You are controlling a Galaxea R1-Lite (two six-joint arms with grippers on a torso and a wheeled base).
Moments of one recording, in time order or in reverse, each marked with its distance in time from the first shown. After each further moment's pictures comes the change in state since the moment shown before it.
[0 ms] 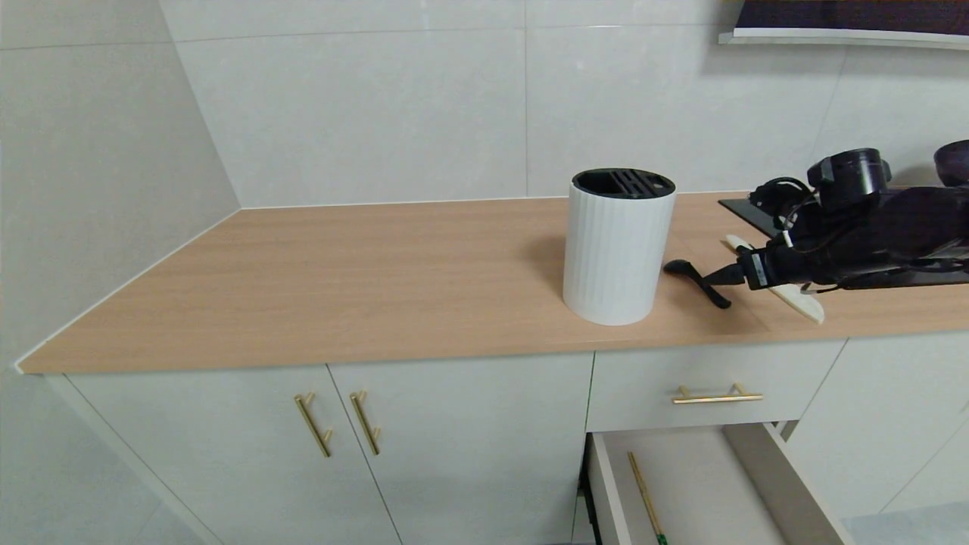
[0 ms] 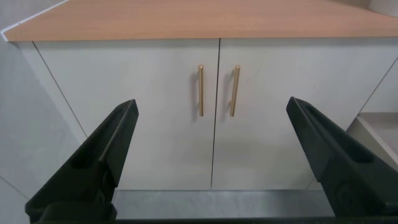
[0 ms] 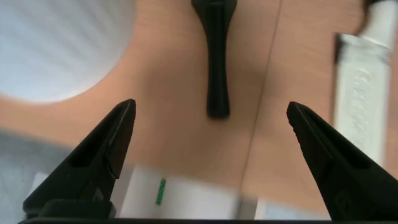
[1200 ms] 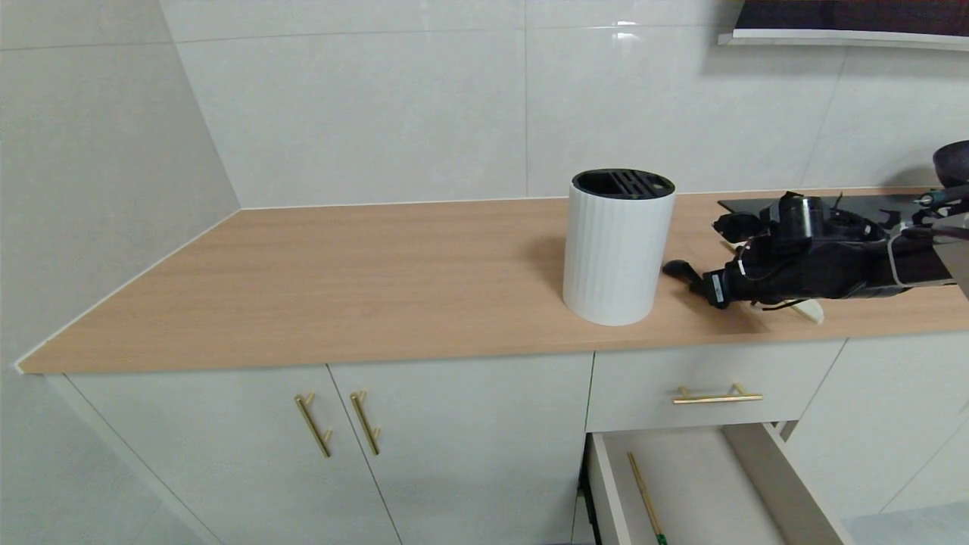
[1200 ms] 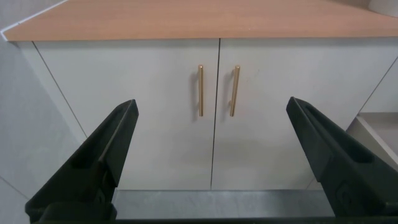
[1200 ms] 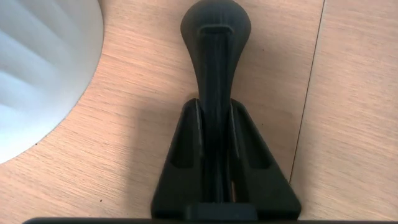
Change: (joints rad) left arm 0.000 0.000 0.000 0.000 0.000 0.000; right arm 0.010 0.234 -0.041 -0.254 0.061 0.006
